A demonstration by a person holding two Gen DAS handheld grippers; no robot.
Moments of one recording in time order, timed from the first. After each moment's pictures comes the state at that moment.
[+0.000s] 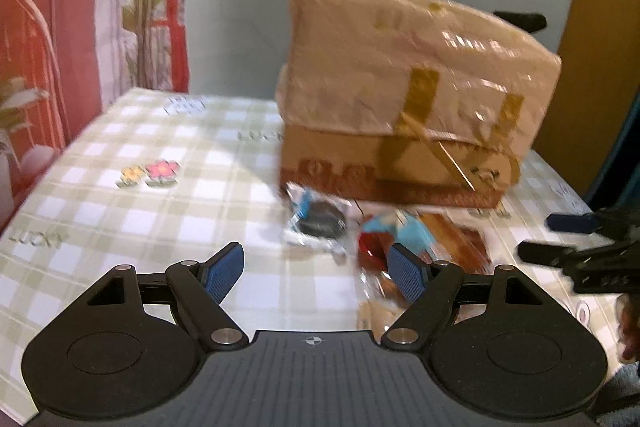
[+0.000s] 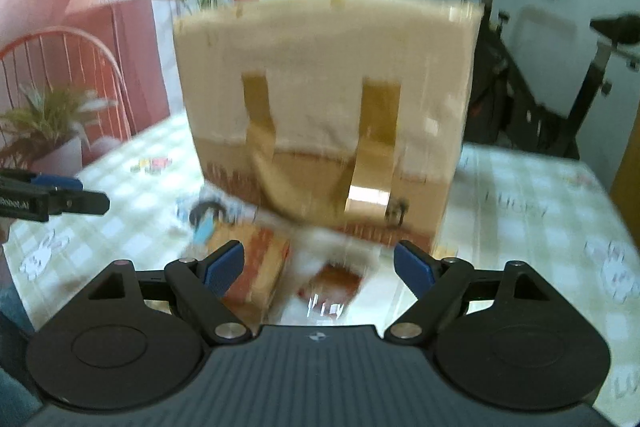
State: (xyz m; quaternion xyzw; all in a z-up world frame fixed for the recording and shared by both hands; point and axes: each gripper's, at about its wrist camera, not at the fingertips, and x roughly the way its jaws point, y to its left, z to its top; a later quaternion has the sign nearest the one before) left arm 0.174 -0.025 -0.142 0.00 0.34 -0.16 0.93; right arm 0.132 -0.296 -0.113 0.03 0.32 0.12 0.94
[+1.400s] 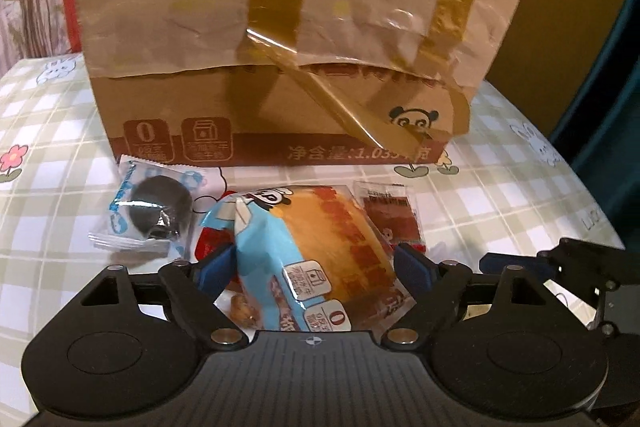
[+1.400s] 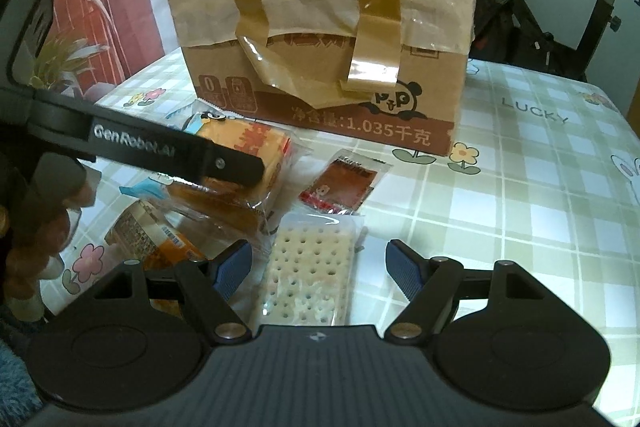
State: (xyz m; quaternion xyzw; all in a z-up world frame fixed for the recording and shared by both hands) left arm 0.229 -0.133 -0.192 0.03 0.42 -0.25 0.87; right arm 0.130 -0.297 -0.157 0.04 0.39 0.13 0.91
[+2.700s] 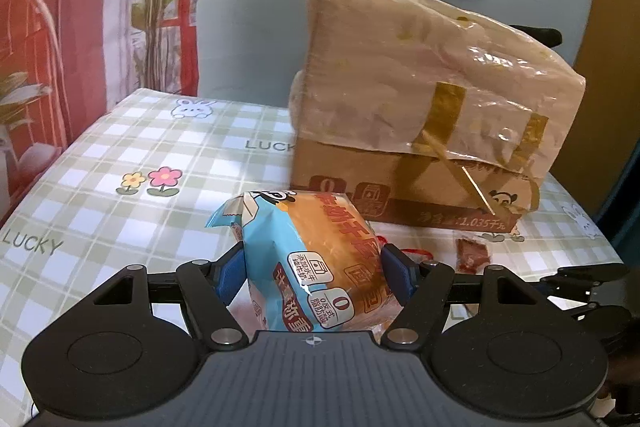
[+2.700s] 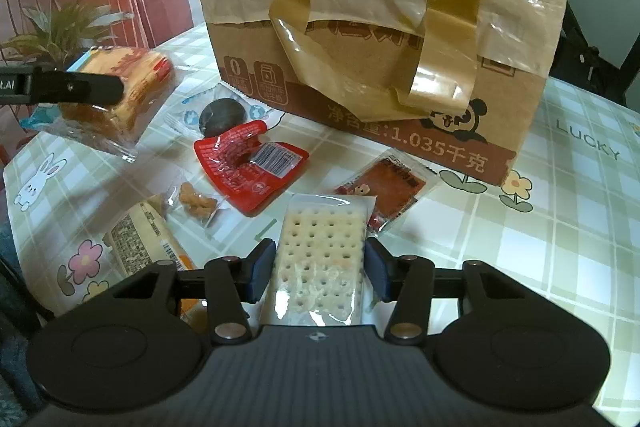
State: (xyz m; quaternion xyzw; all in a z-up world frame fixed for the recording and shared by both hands) left arm 0.200 -0.024 -0.145 -0.02 0.33 -0.14 0.93; right arm 0.166 -0.274 -0.163 0.00 0.41 0.18 0.90
